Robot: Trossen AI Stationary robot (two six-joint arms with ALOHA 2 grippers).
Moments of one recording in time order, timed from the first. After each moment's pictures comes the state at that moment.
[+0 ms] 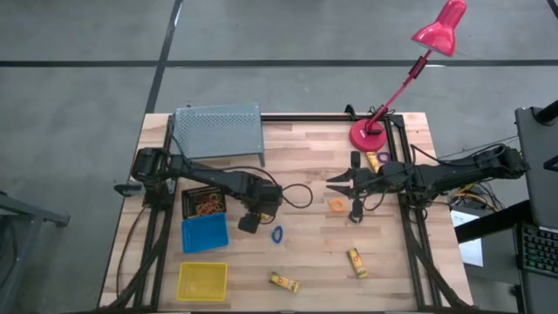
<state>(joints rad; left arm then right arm) -0.07 1.88 1.20 -0.69 0.06 0.27 0.13 0.86 0.45 0.24 0.18 0.00</state>
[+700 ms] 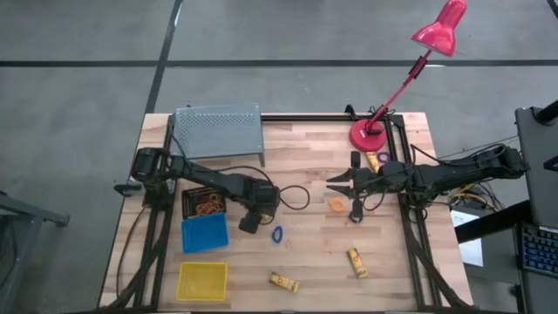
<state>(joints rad) -0.07 1.88 1.10 -0.54 0.02 0.26 0.13 0.86 0.45 0.24 0.18 0.00</state>
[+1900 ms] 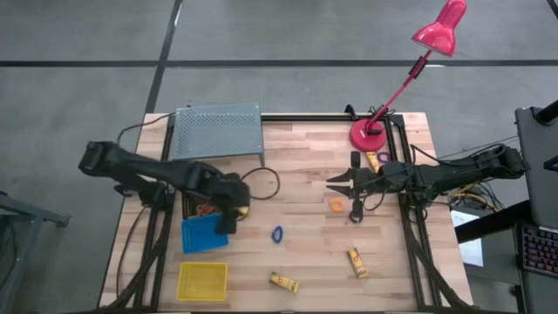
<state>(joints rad) -0.20 1.38 1.10 -0.89 0.02 -0.26 0.13 0.86 0.45 0.24 0.18 0.00</state>
